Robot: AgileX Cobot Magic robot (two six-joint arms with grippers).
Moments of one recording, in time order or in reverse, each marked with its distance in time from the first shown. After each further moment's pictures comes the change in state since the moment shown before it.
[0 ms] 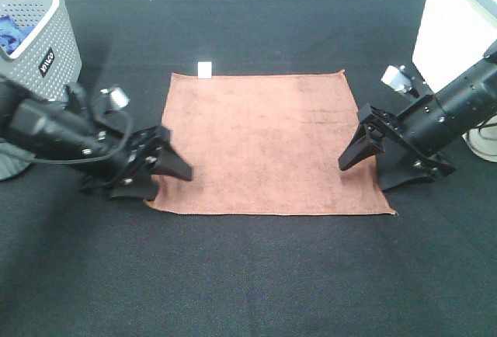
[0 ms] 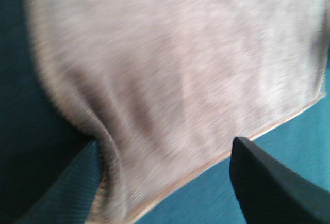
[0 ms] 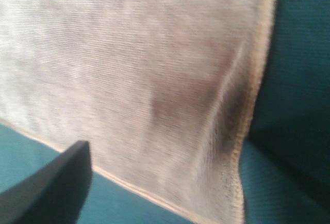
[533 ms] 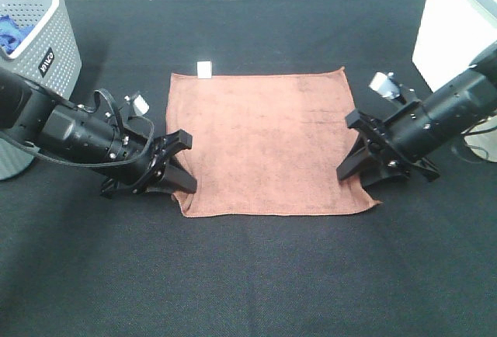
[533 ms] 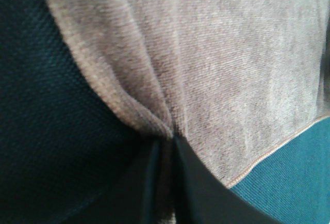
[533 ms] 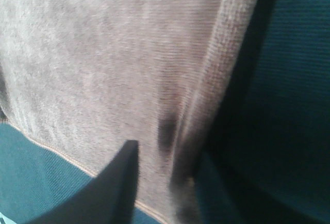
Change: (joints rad) left arm -0.042 0.061 -0.053 -0.015 -0.023 -0.018; right arm 0.035 0.031 -0.001 0.056 -0.024 -0.040
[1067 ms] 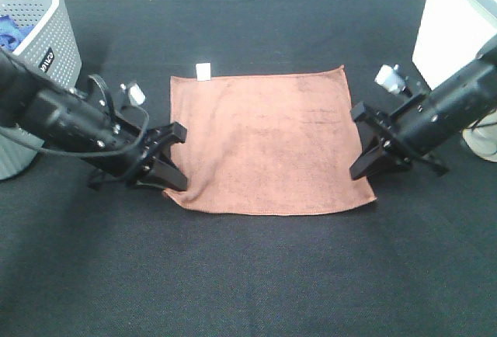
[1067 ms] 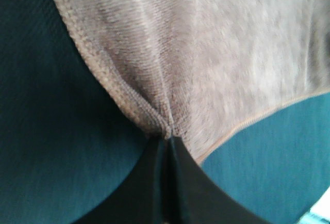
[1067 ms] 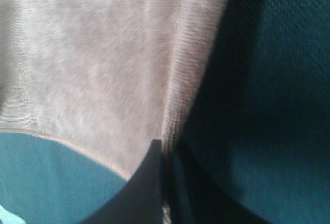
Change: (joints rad) left arm 0.000 -0.119 0.002 0.271 0.053 -0.235; right arm -0.014 -0.069 0.001 -0.086 0.033 0.099
